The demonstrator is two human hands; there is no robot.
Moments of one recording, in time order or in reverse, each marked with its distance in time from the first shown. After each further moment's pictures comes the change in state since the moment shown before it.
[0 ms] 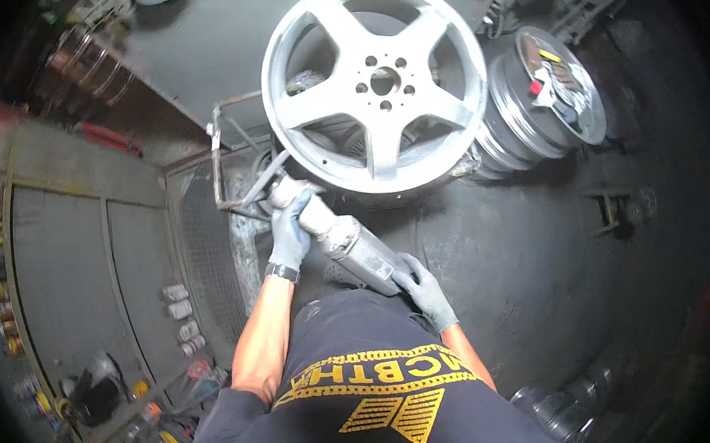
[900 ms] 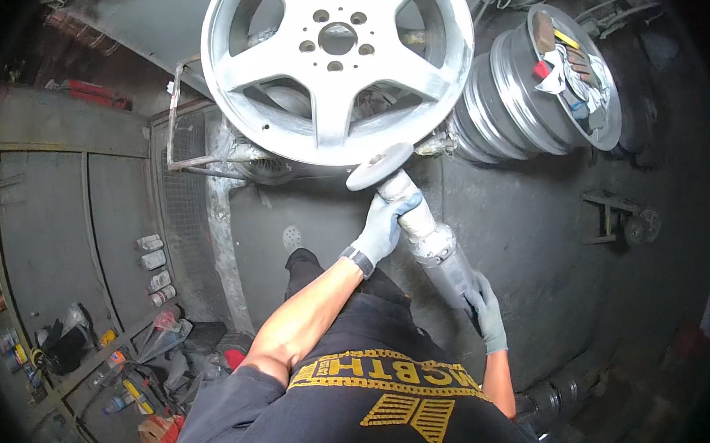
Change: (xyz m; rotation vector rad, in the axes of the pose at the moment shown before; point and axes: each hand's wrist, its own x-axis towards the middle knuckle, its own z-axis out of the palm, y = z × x) left_hand -0.068 -0.200 0.218 -0.279 -0.081 -0.361; right_hand -0.073 0.097 -0.245 0.147 0.095 0.187
